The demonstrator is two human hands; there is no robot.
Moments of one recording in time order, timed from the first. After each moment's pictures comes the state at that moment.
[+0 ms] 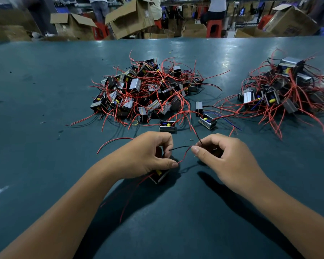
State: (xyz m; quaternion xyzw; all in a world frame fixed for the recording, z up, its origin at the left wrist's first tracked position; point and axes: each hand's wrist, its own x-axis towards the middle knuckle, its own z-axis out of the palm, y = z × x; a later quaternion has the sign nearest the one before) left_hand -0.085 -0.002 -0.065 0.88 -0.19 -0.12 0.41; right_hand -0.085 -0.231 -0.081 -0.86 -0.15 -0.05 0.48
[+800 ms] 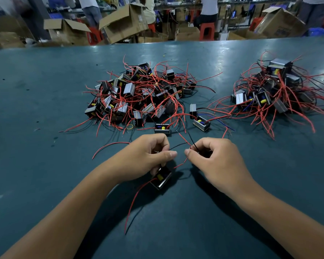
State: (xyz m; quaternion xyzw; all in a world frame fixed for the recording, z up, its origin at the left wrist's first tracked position) left_hand -0.080 -0.009 -0.073 0.83 -0.16 -0.13 0.52; right_hand -0.086 -0.221 -0.084 -0.87 -0.10 -0.08 0.48
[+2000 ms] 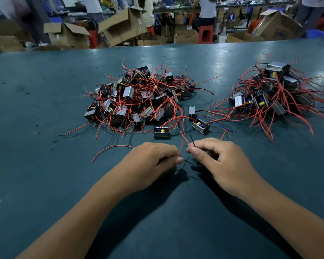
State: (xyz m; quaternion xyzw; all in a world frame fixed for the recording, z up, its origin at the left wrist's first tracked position) left_hand -0.088 -0.022 -0.070 0.93 -0.25 0.00 0.26; right_hand -0.082 -0.237 -0.079 -0.86 -0.17 -0.05 0.48
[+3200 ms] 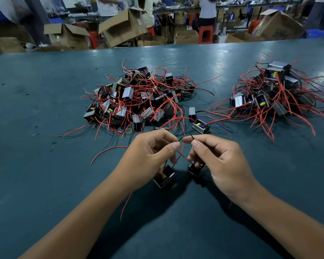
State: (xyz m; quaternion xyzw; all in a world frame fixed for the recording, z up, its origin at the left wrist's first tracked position) left_hand -0.092 -0.031 -0.067 0.79 -0.14 0.01 0.60; right_hand -0.085 -0.222 -0.082 -0.69 -0.18 -0.02 0.70
